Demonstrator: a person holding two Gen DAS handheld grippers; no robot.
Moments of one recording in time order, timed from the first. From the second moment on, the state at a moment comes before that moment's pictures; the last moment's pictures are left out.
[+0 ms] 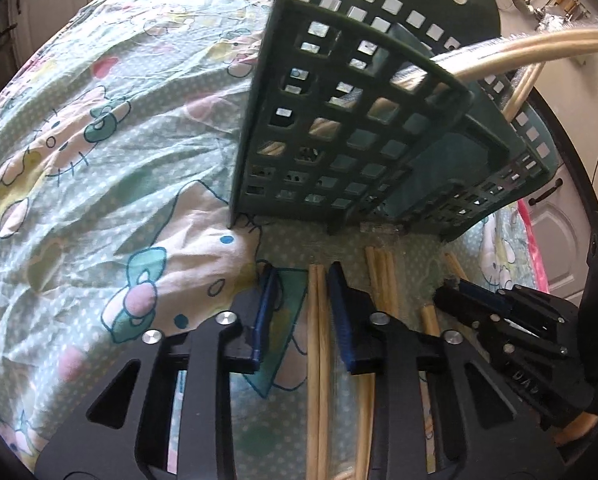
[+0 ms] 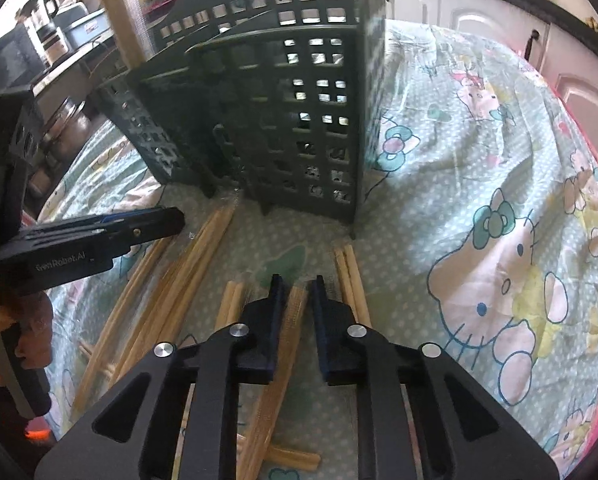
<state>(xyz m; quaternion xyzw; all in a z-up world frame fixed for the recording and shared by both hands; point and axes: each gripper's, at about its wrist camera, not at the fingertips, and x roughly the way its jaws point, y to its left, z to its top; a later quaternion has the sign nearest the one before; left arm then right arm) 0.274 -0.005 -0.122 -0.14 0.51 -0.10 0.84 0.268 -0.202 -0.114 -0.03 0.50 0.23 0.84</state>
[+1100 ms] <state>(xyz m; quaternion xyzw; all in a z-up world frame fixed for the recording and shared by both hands) 0.212 0.065 -0.032 -0.21 0.39 -0.15 0.88 0.195 -0.205 -0.003 -0.03 0.37 0.28 0.89</state>
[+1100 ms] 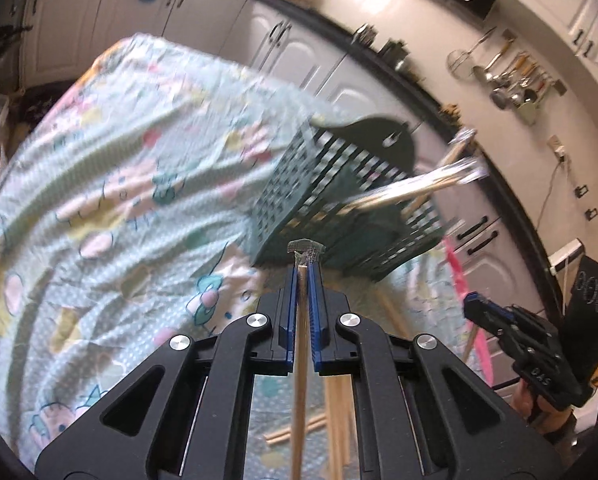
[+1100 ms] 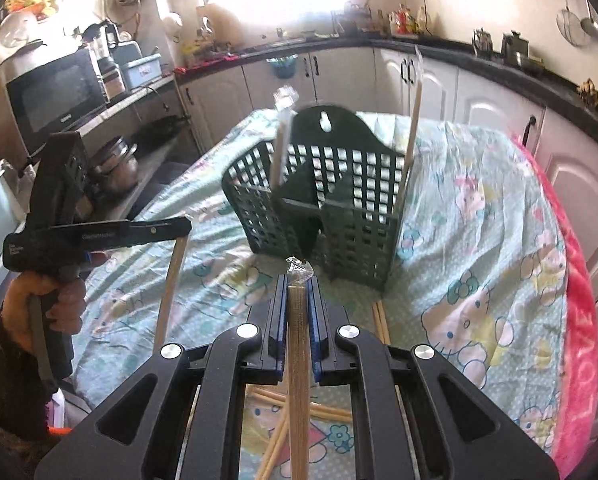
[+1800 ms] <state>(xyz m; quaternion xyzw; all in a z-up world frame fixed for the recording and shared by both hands) 0.180 0.043 0.098 -0.17 0.23 -0.18 0.94 0.160 -0.208 0.091 -0.03 0.22 0.28 0.93</state>
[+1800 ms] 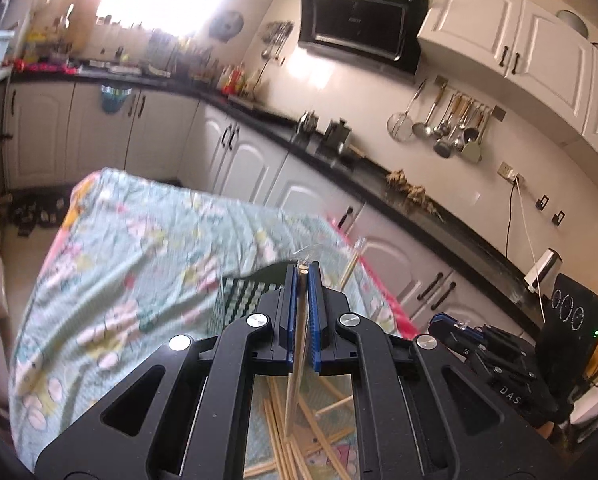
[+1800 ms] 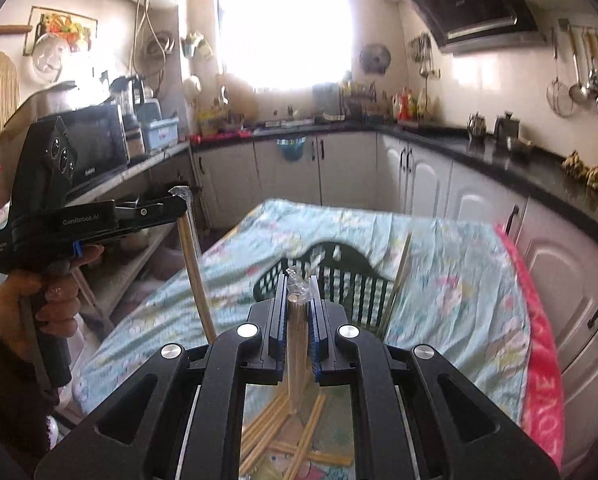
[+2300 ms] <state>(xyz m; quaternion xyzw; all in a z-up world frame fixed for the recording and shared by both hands) 0.198 0.036 0.156 -0.14 0.17 -0.15 0.96 0.176 -0.211 0.151 -0.03 0.14 0.26 0.95</state>
